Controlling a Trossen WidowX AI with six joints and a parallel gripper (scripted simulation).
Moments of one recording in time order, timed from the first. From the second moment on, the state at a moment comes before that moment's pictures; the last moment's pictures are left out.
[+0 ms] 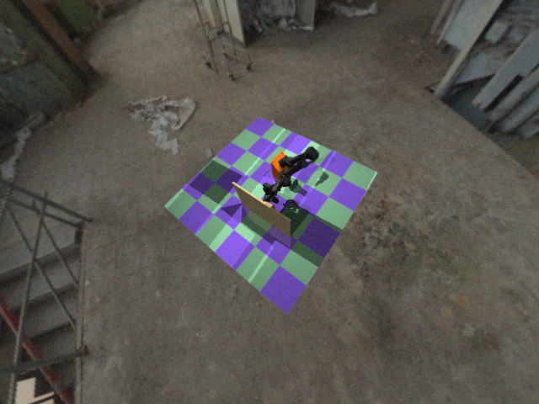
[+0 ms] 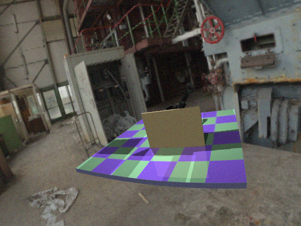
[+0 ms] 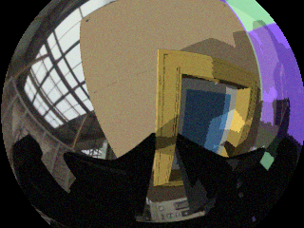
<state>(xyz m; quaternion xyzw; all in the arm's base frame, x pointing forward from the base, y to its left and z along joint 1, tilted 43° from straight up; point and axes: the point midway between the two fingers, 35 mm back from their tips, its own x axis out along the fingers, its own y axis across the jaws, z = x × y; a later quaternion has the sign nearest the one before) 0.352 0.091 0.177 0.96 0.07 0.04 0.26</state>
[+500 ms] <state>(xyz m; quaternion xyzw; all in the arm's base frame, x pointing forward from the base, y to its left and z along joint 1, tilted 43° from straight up) 0.352 0.093 0.178 0.96 0.07 0.03 0.26</state>
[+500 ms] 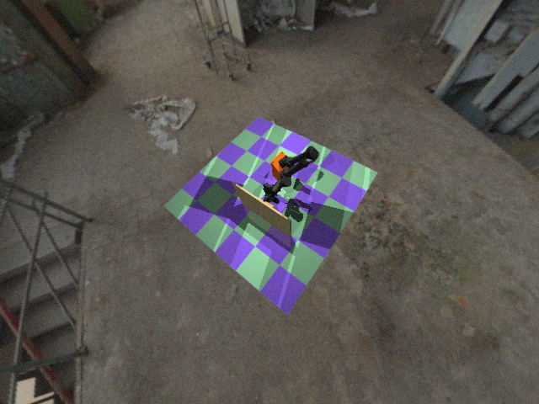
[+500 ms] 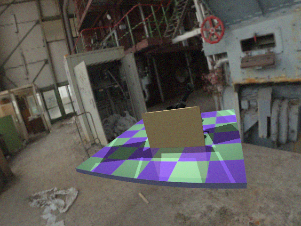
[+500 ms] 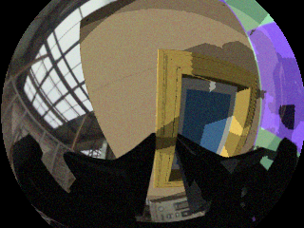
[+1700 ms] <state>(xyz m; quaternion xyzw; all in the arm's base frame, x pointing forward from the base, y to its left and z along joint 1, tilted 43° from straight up) 0.352 0.097 0.182 0.96 0.07 0.04 0.25</state>
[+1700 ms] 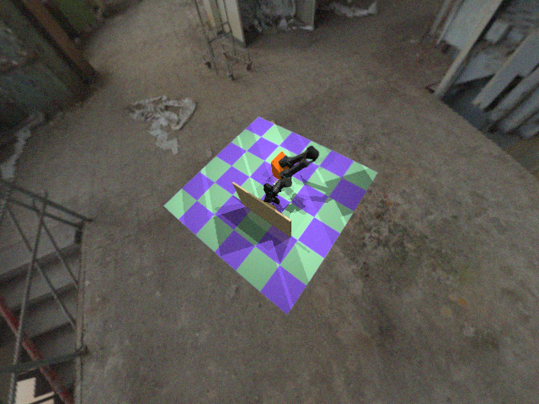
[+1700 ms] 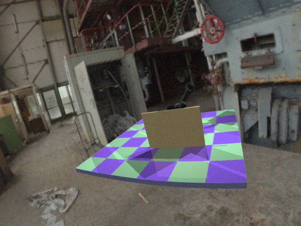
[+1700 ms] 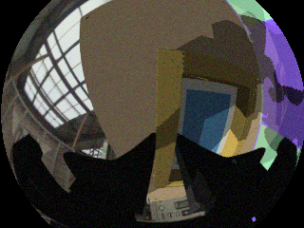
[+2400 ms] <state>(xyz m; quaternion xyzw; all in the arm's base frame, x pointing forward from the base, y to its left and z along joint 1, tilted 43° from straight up) 0.352 0.099 0.181 0.96 0.07 0.04 0.25</state>
